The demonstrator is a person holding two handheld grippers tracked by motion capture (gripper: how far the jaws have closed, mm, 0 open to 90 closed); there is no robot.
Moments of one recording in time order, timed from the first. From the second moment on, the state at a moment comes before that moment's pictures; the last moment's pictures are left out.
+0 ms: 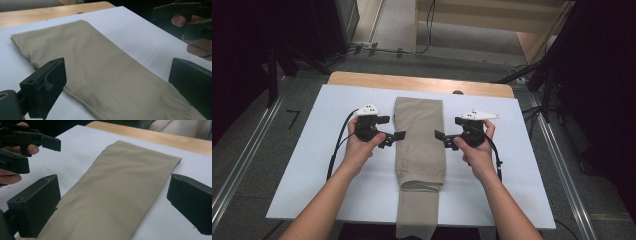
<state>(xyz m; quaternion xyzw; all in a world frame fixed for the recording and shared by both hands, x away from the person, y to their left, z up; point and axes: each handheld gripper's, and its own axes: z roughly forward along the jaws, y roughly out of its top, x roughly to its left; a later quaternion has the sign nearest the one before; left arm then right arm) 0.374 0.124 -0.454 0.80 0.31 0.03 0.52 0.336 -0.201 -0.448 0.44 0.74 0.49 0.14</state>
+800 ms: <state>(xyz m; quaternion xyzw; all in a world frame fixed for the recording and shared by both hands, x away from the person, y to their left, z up) 0.264 0.112 -0.492 0.84 0.26 0.00 0.48 0.216 -0.185 -0.506 0.38 0.79 0.47 0.11</state>
